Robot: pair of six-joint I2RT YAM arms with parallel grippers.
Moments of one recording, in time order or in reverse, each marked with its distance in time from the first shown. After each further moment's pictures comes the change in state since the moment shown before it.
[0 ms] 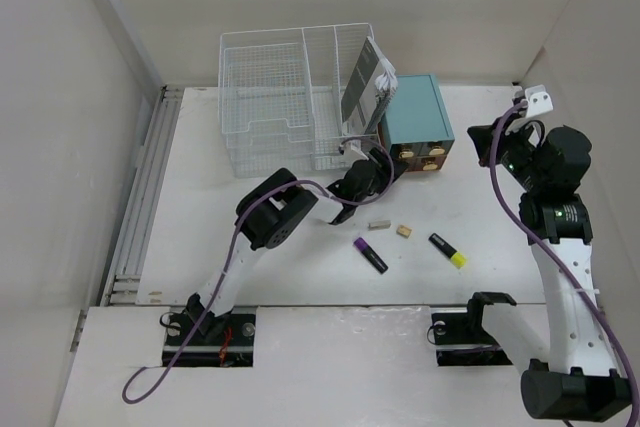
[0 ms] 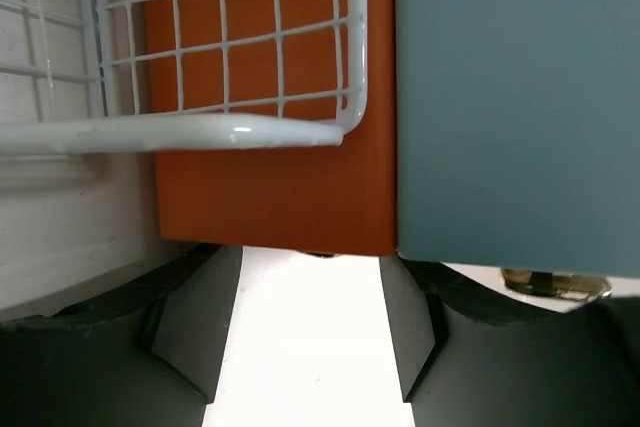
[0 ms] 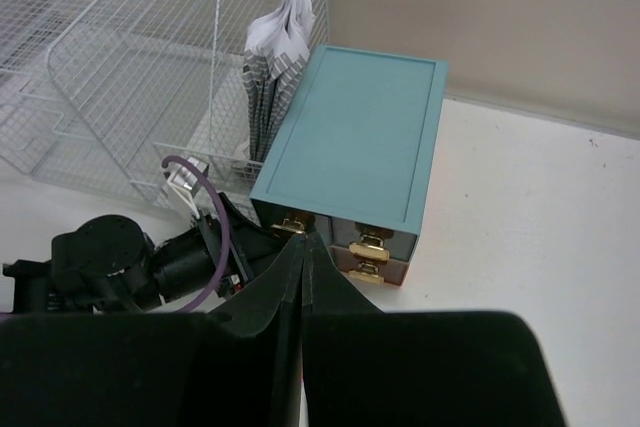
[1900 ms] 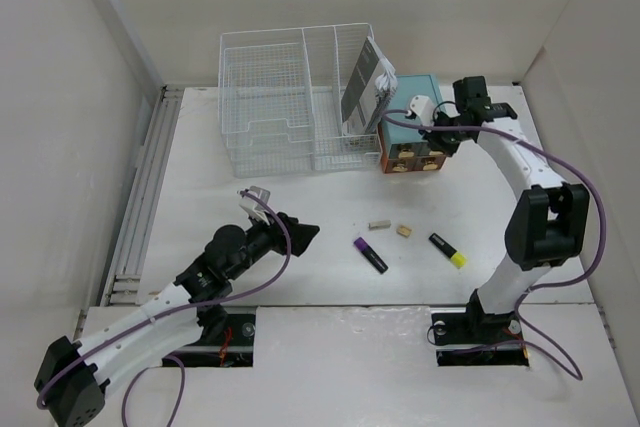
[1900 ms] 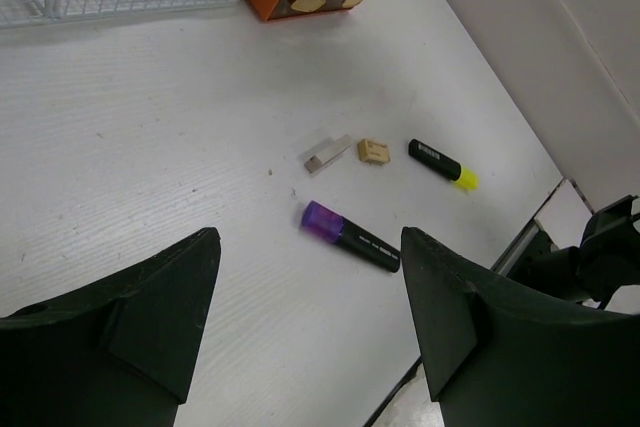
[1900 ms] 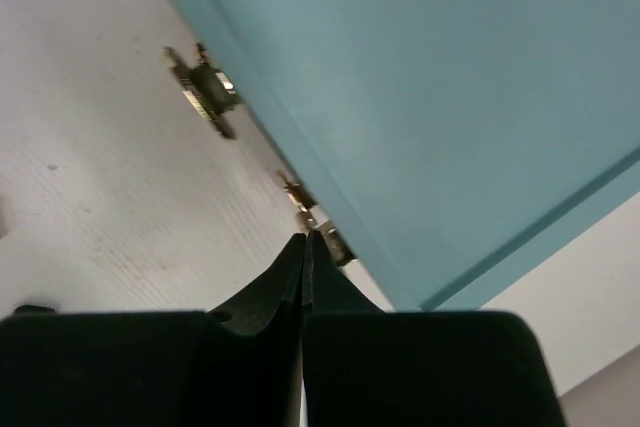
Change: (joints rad) left arm 0.069 -1.756 -1.086 -0.565 0.142 0.716; right arm 0.159 0.869 0.463 -0.517 0.104 -0.943
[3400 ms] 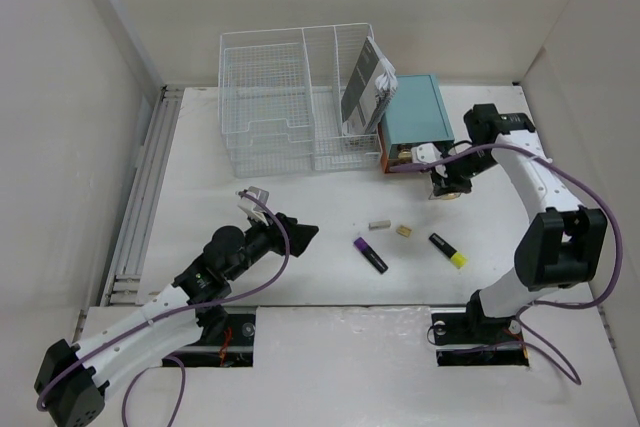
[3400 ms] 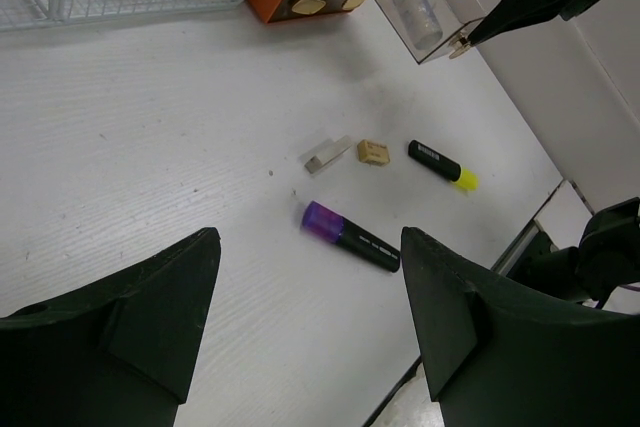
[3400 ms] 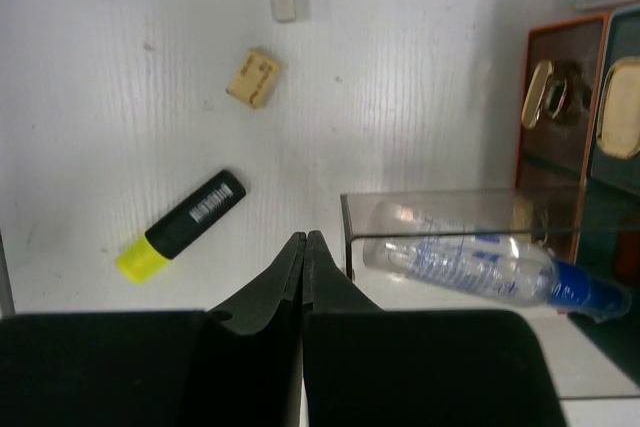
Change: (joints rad) left arm 0.000 -0.017 0.000 -0.010 -0.001 0.001; right arm -0.037 -0.155 -0.112 -0.538 -0.294 -0.631
